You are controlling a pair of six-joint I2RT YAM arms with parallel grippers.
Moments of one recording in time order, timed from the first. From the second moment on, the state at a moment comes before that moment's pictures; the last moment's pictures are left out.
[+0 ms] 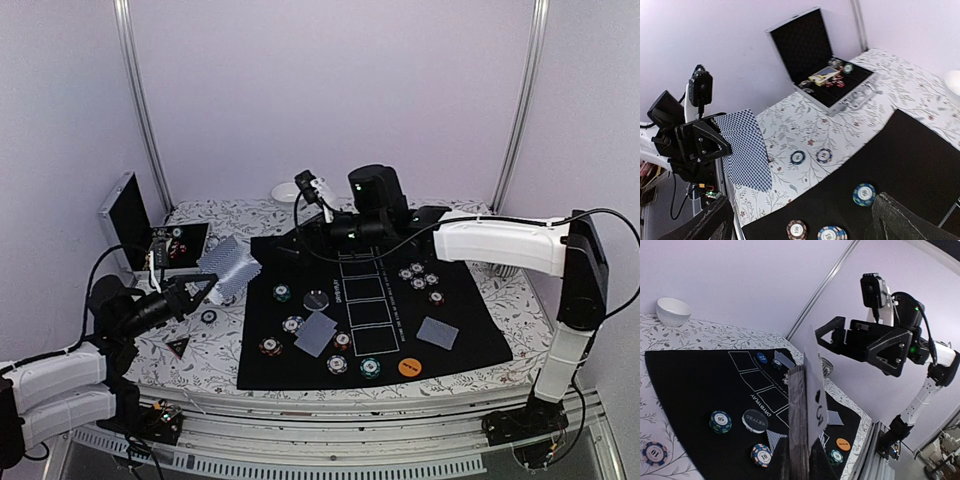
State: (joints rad) left arm -0.32 0.79 0.10 0.76 0.57 -0.63; right arm 0.91 1.81 1.46 0.00 -0.32 0.25
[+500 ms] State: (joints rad) left arm -0.35 0.89 0.10 0.90 0.65 -0.66; right arm 0.96 2.08 1.66 0.07 -0.68 0.23
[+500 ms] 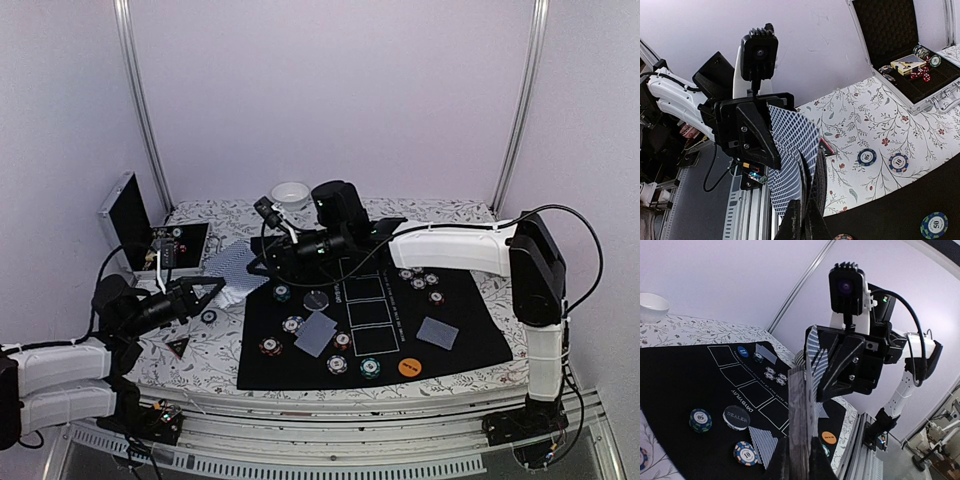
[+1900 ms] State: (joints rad) left arm -0.38 0.92 0.12 0.84 0.67 -0.63; right arm 0.94 2.00 1.63 0.01 -0.50 0.07
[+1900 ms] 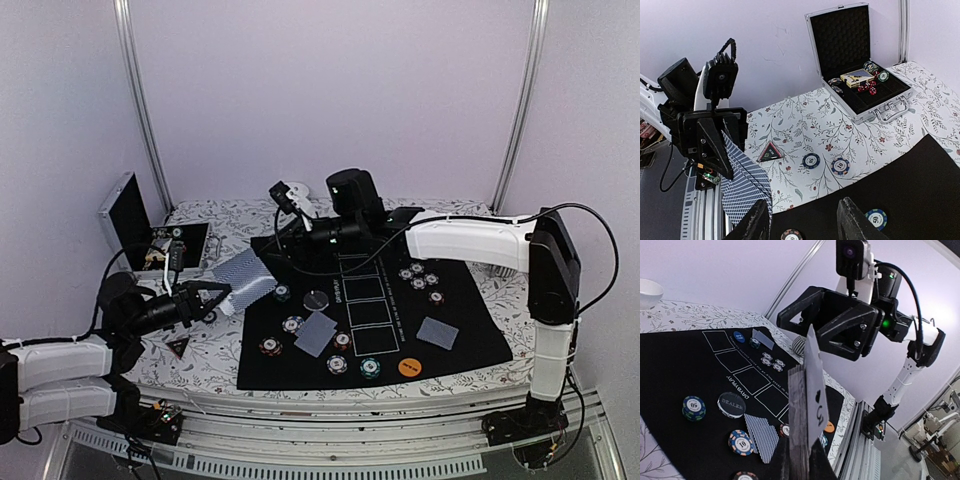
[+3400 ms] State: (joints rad) left arm -0.38 0.89 0.12 0.82 0.57 -0.60; right arm 1.04 1.95 1.58 0.03 -0.60 0.08
